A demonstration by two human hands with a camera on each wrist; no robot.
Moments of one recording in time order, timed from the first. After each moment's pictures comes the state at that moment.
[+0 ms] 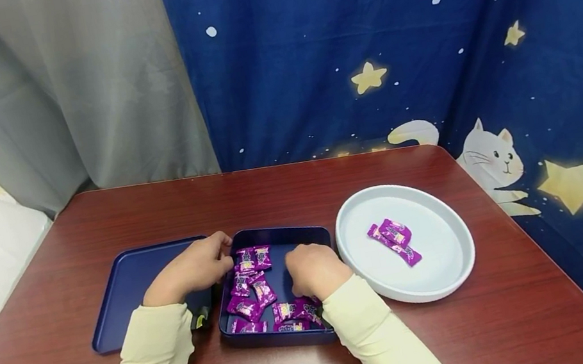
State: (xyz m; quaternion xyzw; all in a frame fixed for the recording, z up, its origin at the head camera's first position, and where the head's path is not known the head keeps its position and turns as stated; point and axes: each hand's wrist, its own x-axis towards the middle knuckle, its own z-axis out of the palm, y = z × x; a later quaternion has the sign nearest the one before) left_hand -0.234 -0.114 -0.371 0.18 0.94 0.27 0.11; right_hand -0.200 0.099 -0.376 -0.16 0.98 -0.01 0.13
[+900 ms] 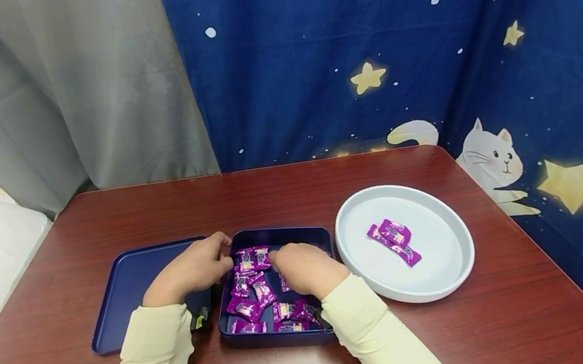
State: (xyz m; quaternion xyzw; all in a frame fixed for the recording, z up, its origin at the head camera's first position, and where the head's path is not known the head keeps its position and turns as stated) left_hand -0.236 -0.115 -0.372 0.18 0.94 0.28 0.11; right_hand -0.207 0.095 -0.385 -0.30 0.95 -0.06 0.04
